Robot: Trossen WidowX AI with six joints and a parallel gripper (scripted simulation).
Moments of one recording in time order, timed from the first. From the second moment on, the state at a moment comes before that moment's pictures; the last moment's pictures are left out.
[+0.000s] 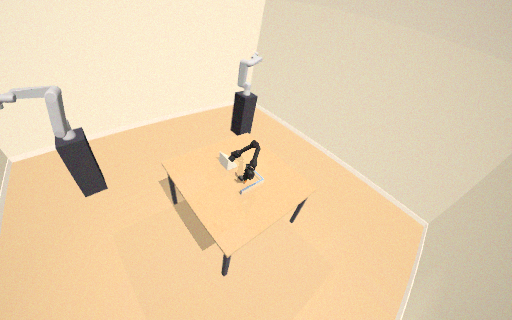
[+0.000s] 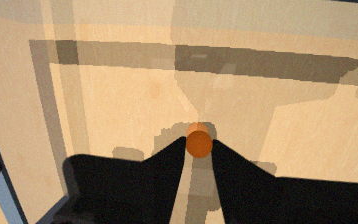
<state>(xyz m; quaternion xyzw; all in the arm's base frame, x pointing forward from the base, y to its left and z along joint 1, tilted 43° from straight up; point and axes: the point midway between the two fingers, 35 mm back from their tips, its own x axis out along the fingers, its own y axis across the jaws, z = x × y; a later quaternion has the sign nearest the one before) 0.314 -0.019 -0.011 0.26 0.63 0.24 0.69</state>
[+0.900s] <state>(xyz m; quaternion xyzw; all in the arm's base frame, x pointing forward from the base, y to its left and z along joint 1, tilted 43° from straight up) 0.315 -0.001 -0.032 0.27 0.63 0.24 0.69</state>
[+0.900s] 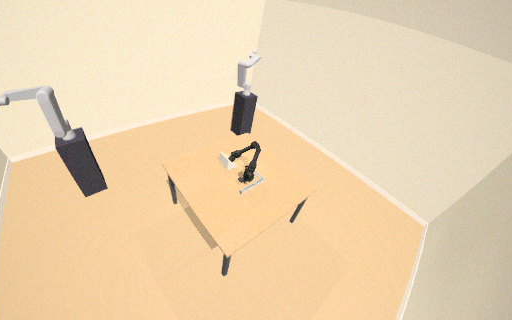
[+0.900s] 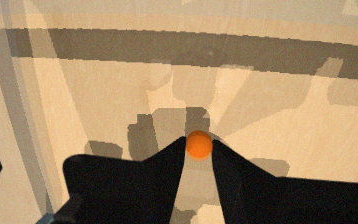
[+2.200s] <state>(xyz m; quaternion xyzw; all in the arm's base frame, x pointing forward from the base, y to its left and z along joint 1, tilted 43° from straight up) 0.305 -0.080 0.050 0.28 0.63 0.24 0.69</state>
